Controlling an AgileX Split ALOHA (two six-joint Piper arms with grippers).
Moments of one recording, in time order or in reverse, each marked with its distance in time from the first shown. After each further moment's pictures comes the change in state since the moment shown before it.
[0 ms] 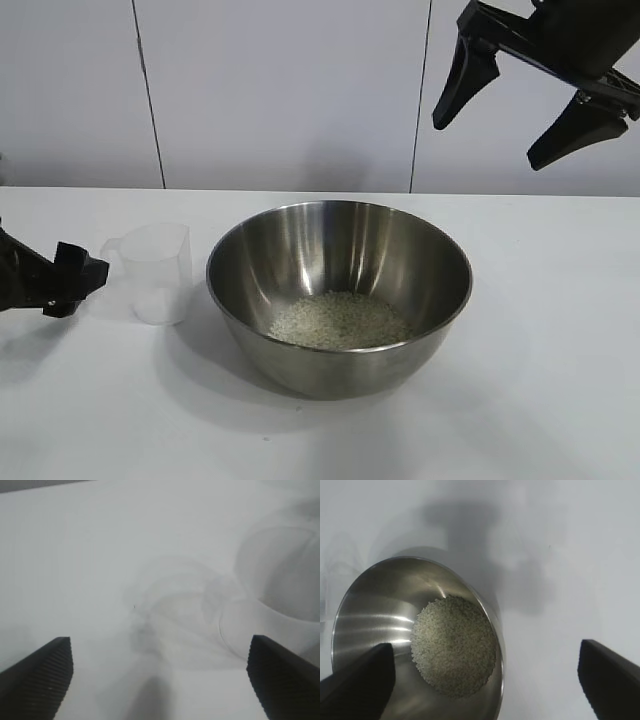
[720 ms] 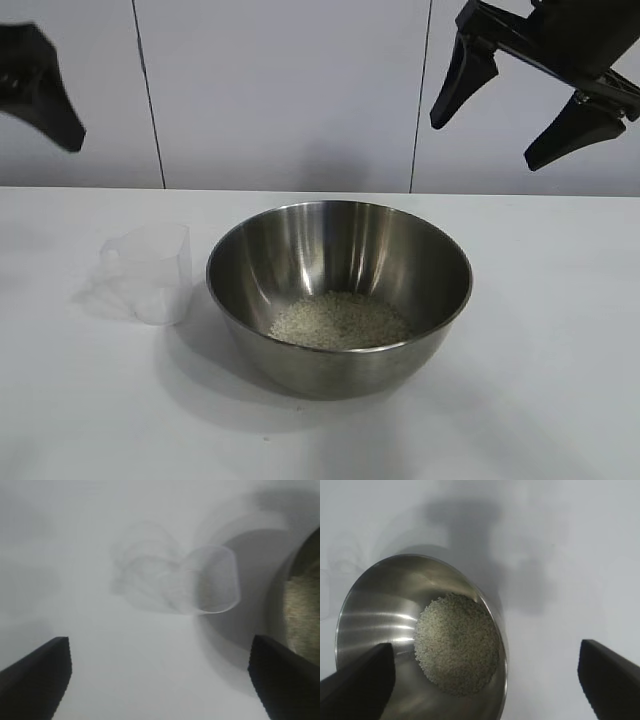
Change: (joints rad) left arm 0.000 0.065 -0.702 -0.549 0.887 0.224; right arm 0.000 0.000 0.000 0.079 0.005 -0.037
